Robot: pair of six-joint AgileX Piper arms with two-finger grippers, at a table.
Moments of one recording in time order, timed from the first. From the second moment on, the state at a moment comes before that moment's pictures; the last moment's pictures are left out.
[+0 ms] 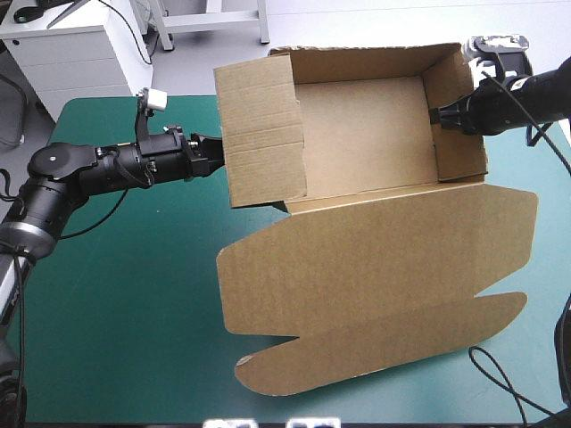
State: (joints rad) left arm -0.07 1.43 -1.30 -1.42 1.08 0.95; right arm -0.05 1.61 -1.89 0.43 1.25 -0.30
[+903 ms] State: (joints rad) left arm -0.07 1.43 -1.30 -1.45 1.10 0.95; right arm 0.19 1.61 -1.89 0.15 1.16 -0.08
